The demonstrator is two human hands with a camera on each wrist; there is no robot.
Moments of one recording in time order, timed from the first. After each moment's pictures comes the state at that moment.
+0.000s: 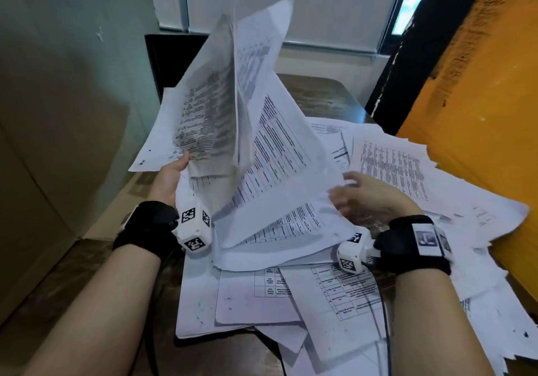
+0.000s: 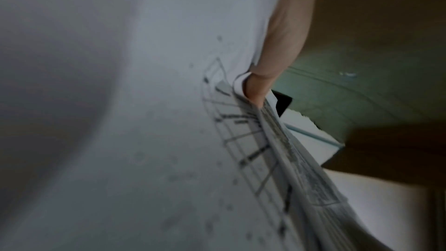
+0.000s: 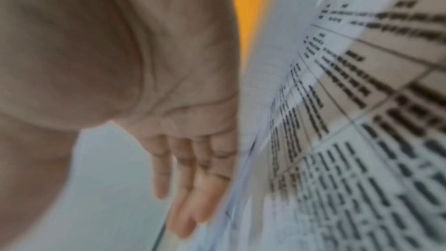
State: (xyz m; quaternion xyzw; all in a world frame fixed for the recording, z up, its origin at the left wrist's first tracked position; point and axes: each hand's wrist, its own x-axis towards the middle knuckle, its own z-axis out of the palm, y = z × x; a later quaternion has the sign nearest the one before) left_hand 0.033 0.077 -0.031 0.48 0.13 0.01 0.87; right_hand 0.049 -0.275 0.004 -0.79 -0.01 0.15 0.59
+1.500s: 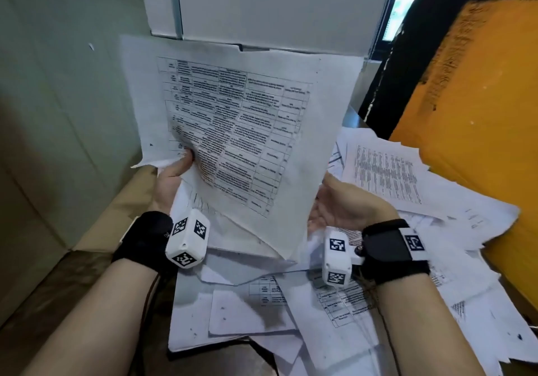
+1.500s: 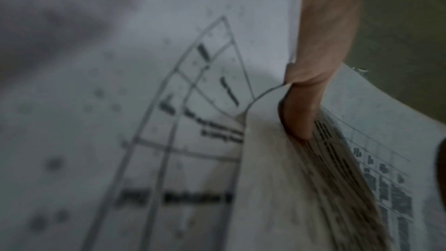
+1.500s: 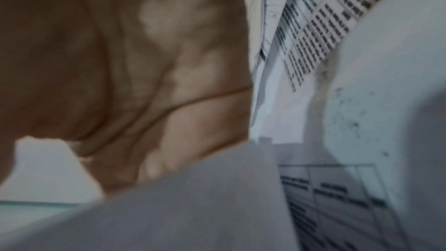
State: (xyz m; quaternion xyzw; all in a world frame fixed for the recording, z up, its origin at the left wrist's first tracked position) left_hand 0.030 0.064 -0.025 0.37 -0.05 -0.06 0.93; right_hand 0.032 -0.241 0.014 -0.64 -0.12 0.37 0.66
